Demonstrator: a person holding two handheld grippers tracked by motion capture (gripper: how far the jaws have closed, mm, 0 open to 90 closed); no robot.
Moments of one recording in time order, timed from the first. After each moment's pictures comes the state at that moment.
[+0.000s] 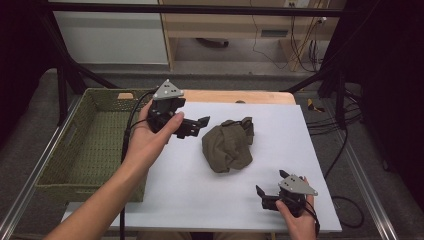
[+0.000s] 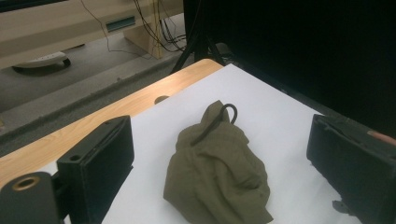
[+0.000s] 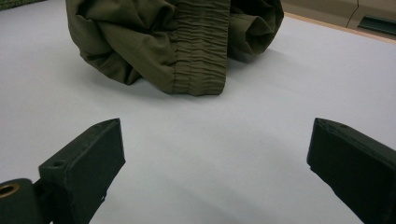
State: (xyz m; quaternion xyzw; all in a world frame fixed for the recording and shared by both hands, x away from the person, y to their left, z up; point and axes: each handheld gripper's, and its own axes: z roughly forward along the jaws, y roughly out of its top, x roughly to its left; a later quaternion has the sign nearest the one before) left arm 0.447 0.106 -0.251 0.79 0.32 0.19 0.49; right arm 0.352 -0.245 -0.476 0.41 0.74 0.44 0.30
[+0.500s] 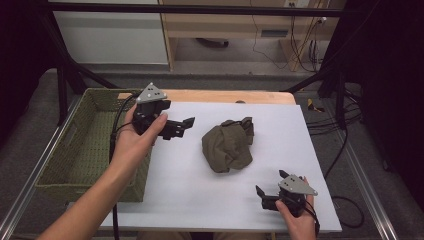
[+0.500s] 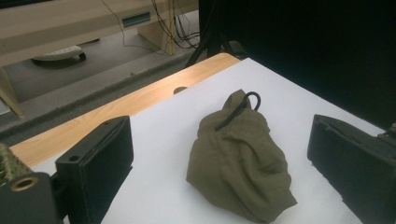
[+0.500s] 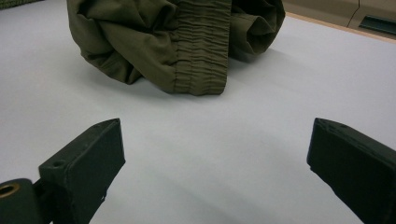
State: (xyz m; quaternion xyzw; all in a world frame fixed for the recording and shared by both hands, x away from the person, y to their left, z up) left arm 0.449 0.140 -0.262 0.78 0.35 0.20 0.48; right arm 0.352 -0.244 -0.477 0.41 0.74 0.44 0.30
